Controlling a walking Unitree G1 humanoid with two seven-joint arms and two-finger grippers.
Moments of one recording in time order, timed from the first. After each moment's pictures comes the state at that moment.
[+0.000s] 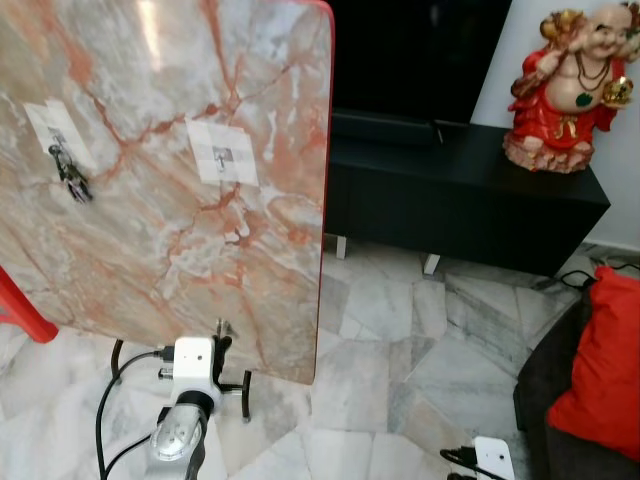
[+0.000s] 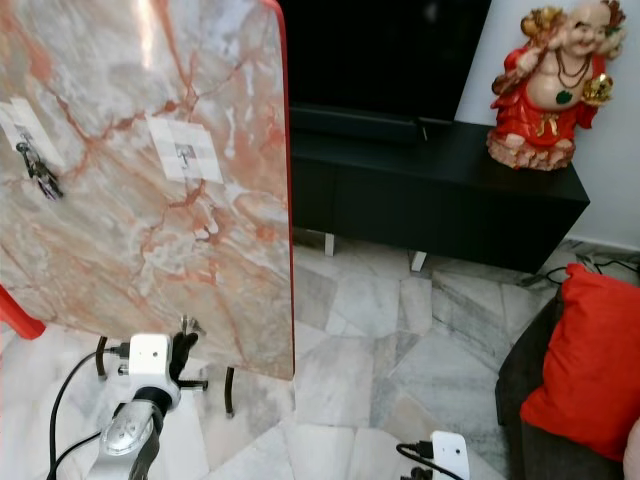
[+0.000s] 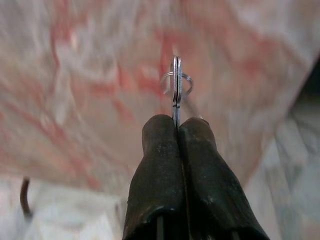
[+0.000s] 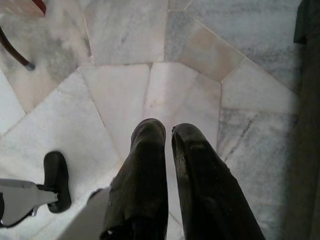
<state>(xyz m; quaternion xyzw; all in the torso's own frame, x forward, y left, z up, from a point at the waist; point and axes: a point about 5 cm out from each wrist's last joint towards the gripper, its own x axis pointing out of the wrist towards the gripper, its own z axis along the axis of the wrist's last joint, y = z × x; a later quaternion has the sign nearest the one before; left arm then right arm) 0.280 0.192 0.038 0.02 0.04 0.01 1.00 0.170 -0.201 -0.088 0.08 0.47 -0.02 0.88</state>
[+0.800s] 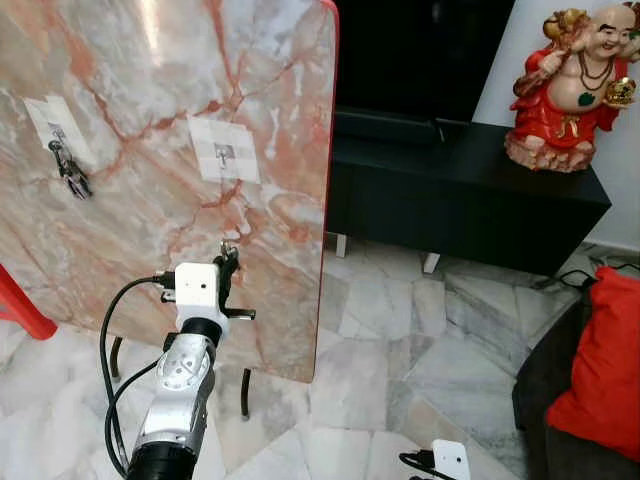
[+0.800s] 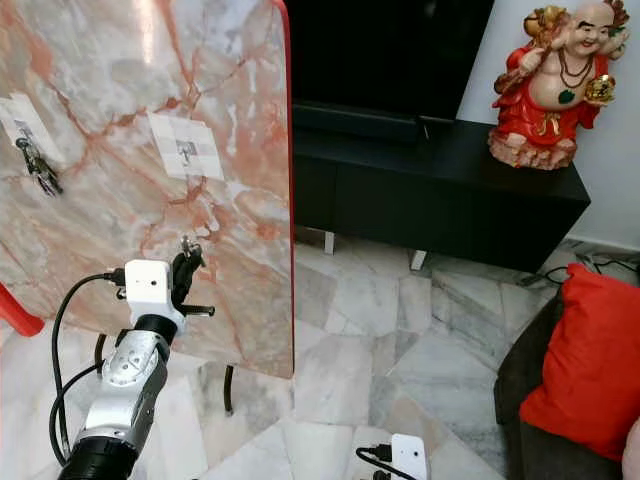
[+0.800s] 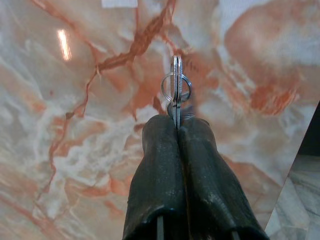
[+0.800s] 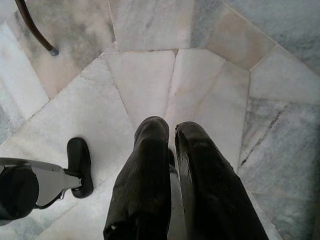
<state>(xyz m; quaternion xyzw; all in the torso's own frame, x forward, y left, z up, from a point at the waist) 0.312 0.176 0.114 0.02 -0.06 -0.01 1.00 0.161 -0.155 -0.096 0.08 0.49 0.00 0.87</state>
